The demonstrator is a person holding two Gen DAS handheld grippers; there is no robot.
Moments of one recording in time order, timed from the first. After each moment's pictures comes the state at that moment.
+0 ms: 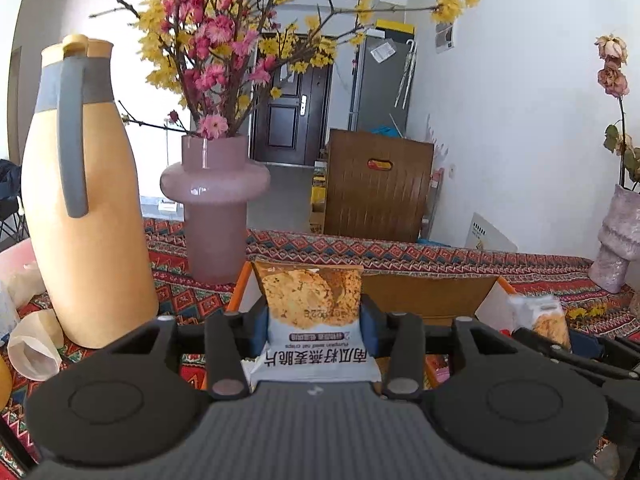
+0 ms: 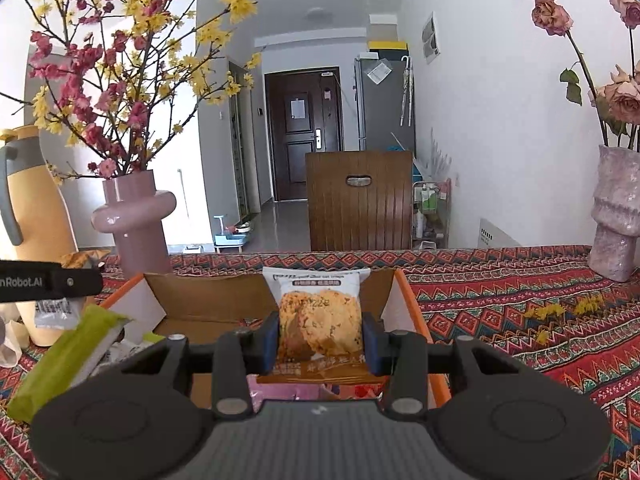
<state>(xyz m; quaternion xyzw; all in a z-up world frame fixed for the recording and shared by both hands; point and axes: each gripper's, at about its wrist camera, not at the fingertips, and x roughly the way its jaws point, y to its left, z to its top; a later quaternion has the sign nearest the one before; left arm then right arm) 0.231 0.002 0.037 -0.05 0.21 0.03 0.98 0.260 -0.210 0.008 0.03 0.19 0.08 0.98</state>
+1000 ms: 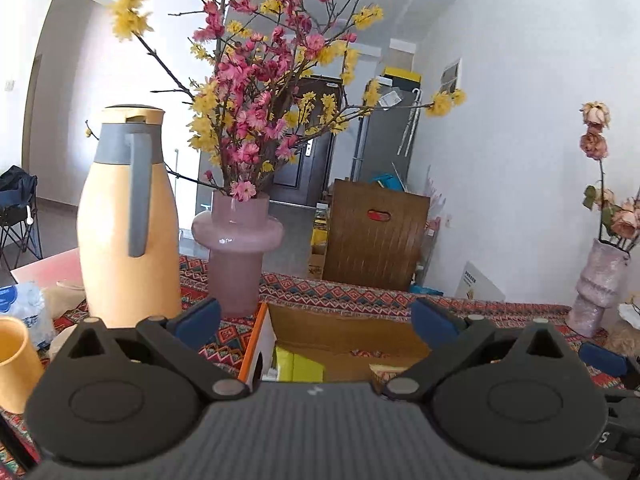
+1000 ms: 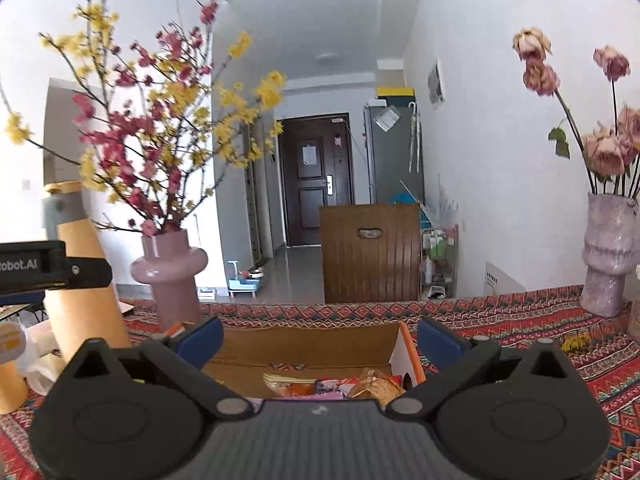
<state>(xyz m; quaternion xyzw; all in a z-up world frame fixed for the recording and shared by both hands) 0.153 0.013 0.086 -0.08 0.15 0.03 0.99 0.194 -0.214 0.053 0.03 0.12 0.09 0.99</state>
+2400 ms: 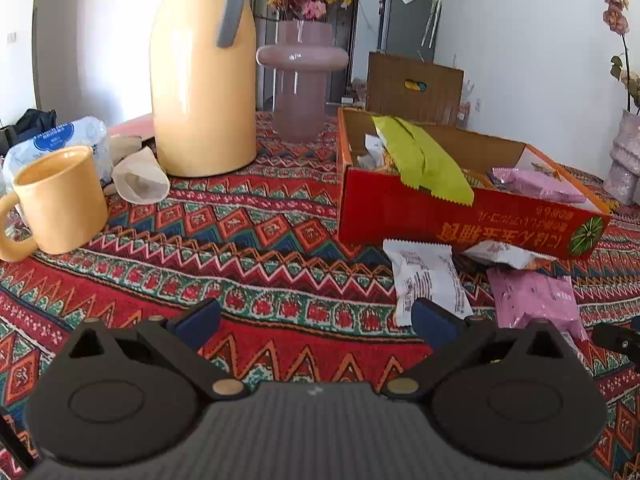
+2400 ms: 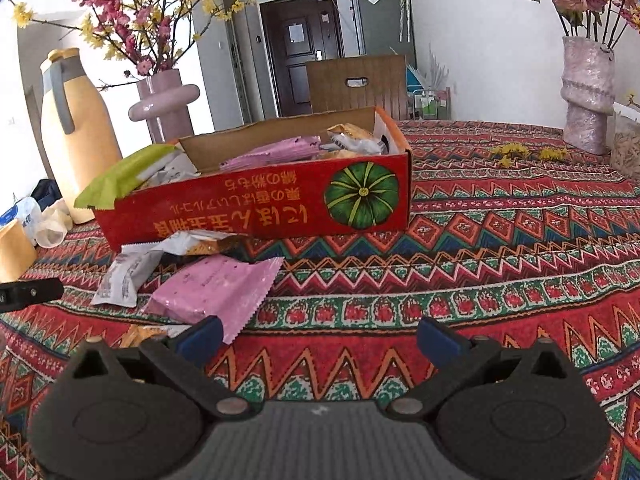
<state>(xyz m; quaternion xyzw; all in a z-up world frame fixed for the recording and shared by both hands) 0.087 0.065 -0.045 -0.05 0.31 0.05 0.95 0.116 -0.232 -0.058 0.05 0.32 0.09 0.94</state>
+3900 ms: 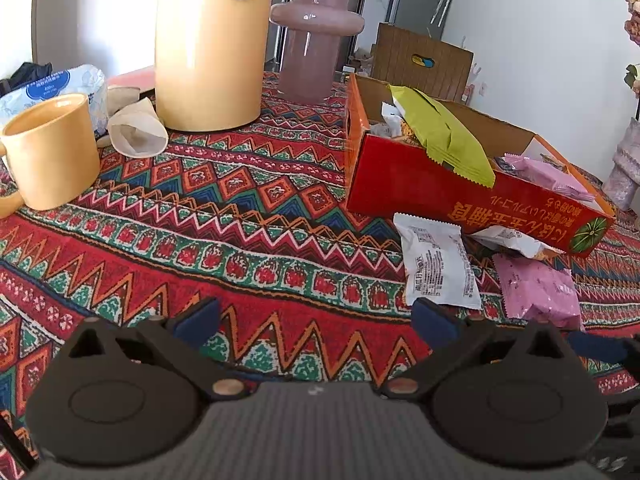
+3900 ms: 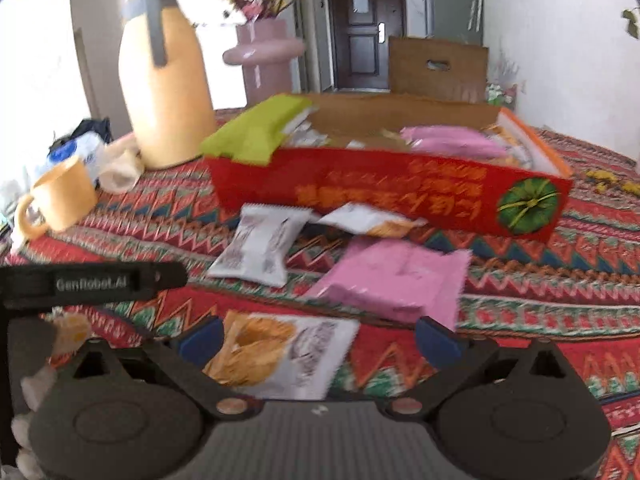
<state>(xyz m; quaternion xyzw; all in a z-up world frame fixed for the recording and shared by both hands) 0.094 0.080 -0.054 -0.09 0.36 0.05 0.93 0.112 -0.114 -0.043 -0.01 0.36 0.16 0.92</state>
